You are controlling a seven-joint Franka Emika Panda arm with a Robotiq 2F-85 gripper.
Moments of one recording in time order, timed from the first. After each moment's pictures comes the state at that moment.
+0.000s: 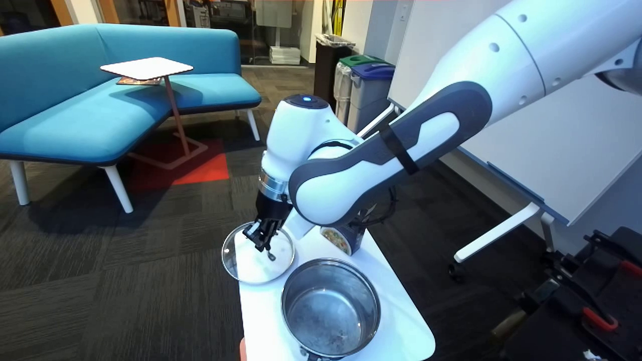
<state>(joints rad) 0.58 1.21 0.13 -1.20 -0.07 2.62 0.23</state>
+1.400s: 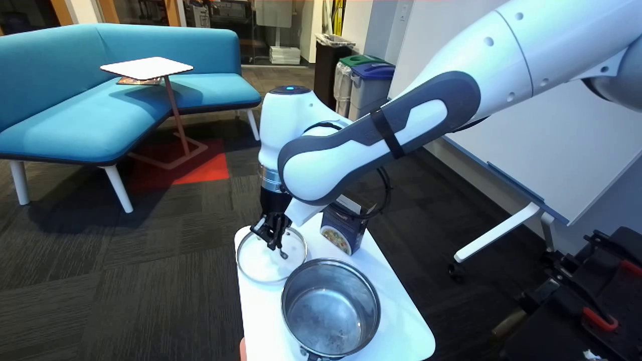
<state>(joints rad) 0.57 1.26 0.13 -1.05 -0.06 2.35 0.23</state>
